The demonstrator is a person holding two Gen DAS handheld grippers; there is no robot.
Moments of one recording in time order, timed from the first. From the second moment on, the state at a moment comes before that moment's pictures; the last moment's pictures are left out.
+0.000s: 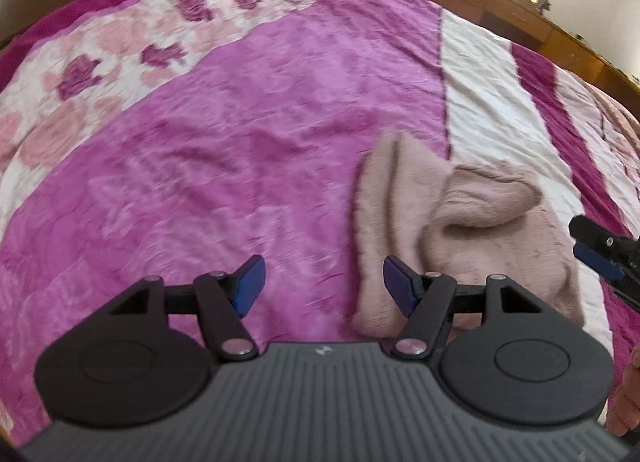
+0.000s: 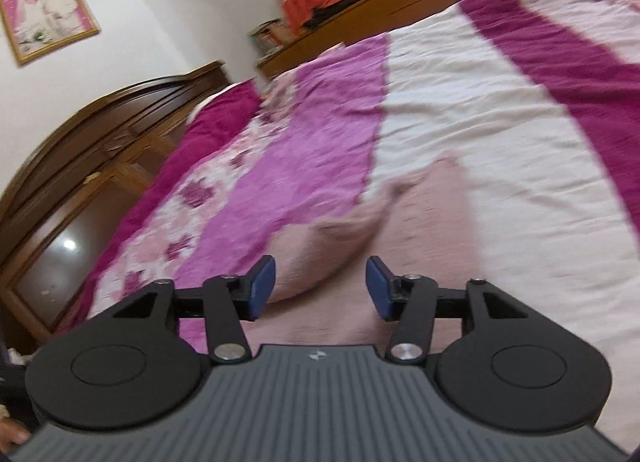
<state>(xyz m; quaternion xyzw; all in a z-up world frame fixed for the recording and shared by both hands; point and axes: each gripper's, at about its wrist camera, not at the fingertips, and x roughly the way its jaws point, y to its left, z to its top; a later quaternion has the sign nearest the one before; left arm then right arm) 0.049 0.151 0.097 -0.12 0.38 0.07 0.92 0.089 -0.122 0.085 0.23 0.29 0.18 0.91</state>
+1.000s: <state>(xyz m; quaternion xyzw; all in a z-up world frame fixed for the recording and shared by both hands) 0.140 0.050 0.067 0.00 0.34 -0.06 0.94 0.076 -0.184 0.037 0.30 0.30 0.09 0.90</state>
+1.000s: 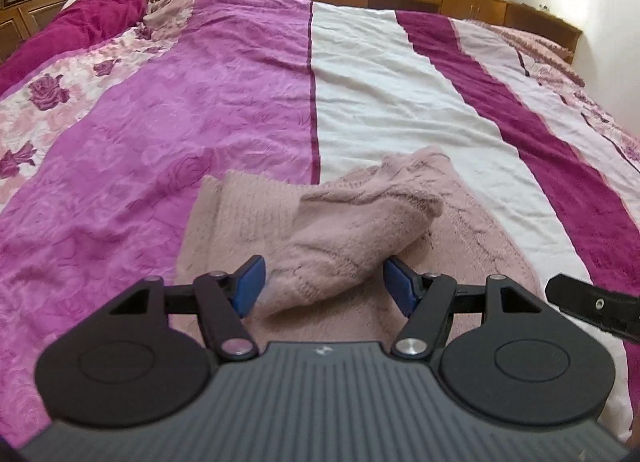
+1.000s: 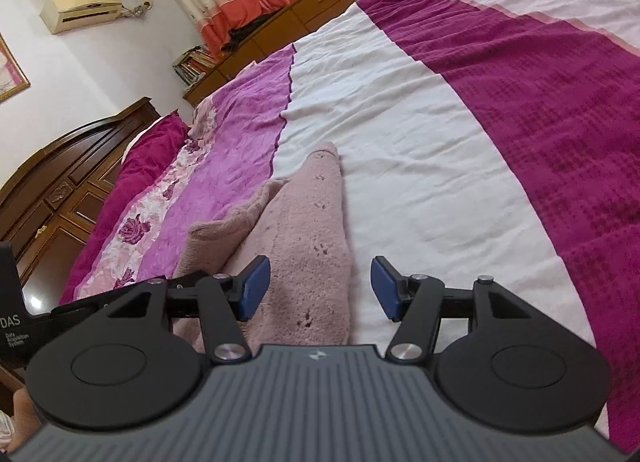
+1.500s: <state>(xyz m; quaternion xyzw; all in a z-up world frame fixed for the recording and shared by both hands) 0.147 0.051 0.062 -0.02 0.32 -0.04 0.94 0.087 -0.176 0.022 0.32 0.30 0.10 0.90</state>
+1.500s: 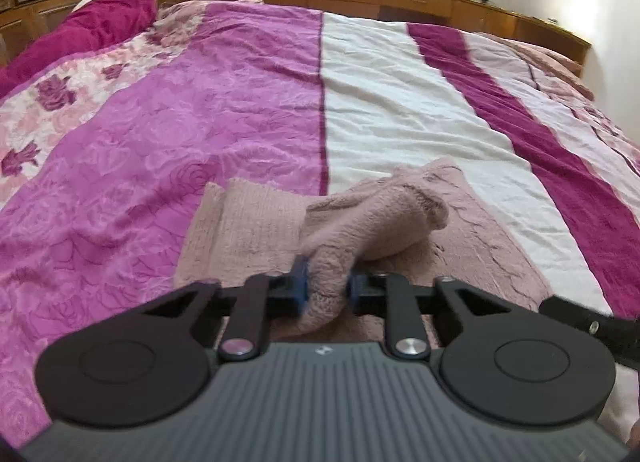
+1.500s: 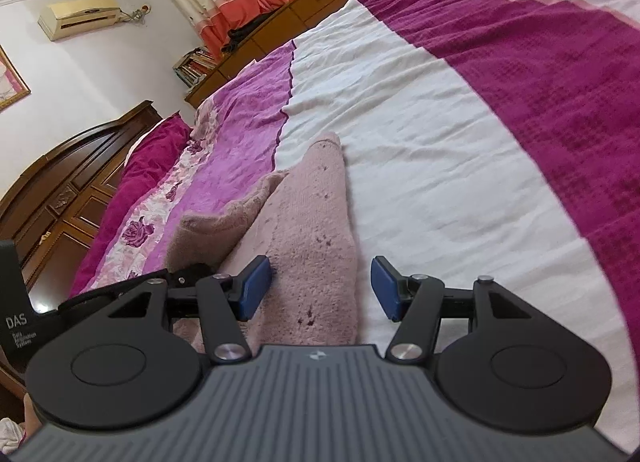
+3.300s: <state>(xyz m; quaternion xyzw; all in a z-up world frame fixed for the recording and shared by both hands) 0.126 0.125 0.048 -0.19 0.36 -0.05 0.91 0.090 -0.153 0.031 0.26 0.29 0.12 0.91</state>
